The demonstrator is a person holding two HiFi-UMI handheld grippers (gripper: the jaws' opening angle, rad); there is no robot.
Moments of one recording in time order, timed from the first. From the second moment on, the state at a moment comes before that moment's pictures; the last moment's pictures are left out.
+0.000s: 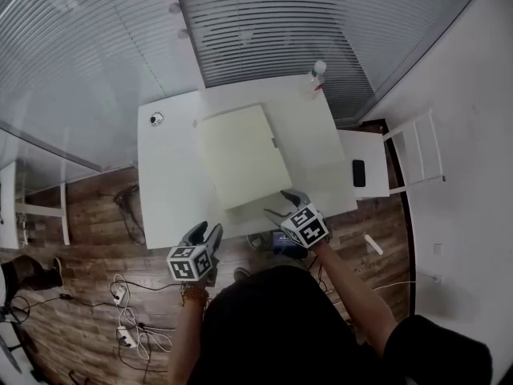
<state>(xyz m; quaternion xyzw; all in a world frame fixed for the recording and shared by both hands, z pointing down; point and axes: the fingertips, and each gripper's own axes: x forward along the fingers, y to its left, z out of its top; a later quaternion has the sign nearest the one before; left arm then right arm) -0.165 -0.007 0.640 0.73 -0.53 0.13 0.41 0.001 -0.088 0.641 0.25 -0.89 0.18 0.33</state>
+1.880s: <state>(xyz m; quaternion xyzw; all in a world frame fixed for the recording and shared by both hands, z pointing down) -0.106 0.009 0.554 0.79 -0.51 0.13 0.31 -0.006 -0.031 0.569 0.25 -0.92 0.18 0.25</state>
